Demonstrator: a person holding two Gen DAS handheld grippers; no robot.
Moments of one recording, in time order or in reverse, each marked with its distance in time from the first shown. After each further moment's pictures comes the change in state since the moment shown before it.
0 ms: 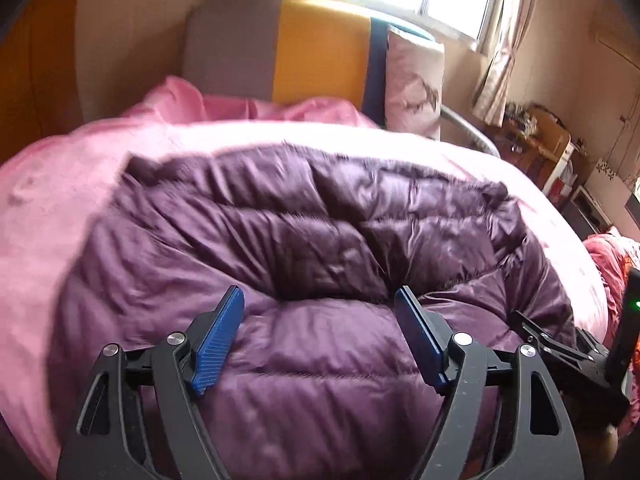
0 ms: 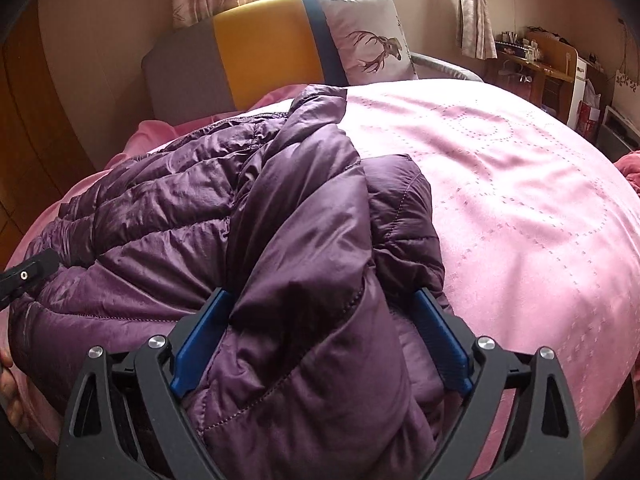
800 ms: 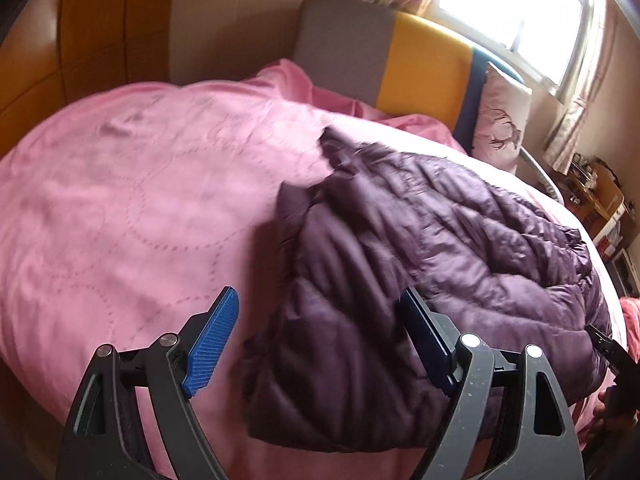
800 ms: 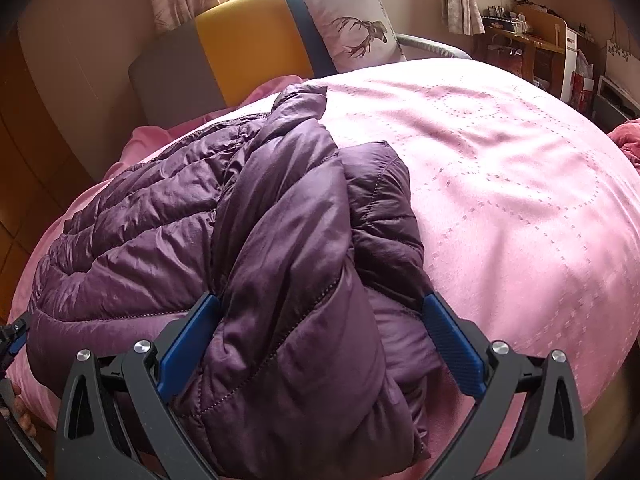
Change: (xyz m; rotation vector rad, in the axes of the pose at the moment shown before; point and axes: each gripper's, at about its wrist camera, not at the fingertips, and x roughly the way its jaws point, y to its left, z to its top) left arm -0.040 0.145 -0.036 -0.247 0.030 0.162; right arm -0.010 -0.017 0.007 0.076 0.055 0.016
